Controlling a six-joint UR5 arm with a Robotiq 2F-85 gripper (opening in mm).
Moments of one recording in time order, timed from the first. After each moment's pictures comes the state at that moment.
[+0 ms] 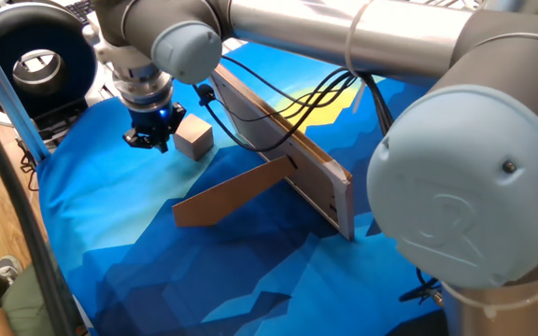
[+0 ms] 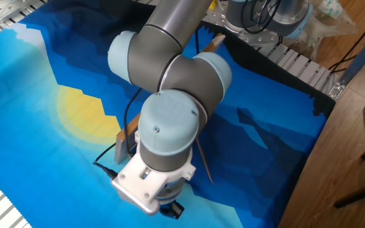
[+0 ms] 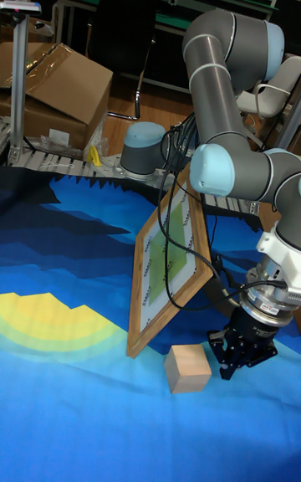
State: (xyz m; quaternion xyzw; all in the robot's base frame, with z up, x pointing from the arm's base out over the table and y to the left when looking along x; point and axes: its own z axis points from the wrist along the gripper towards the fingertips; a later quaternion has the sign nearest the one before) arm 0.687 0.193 0.031 -0.02 1.00 -0.02 0.06
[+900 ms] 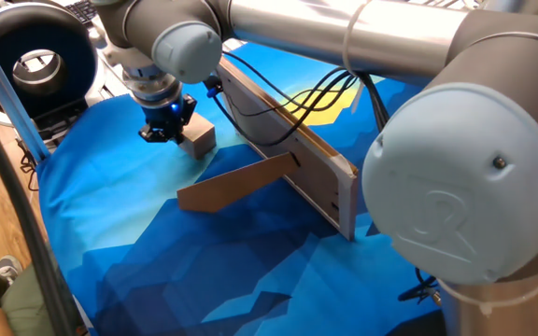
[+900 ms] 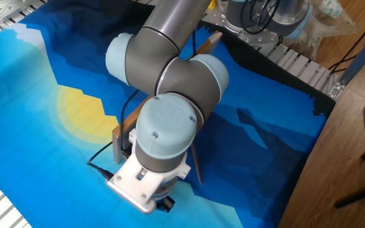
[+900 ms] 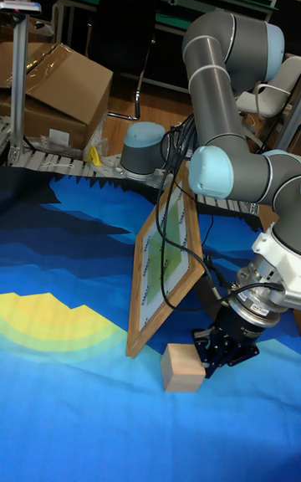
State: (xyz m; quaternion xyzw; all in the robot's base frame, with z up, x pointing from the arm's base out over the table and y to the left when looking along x) arm 0.687 0.153 0.032 -0.06 0.99 -0.08 0.05
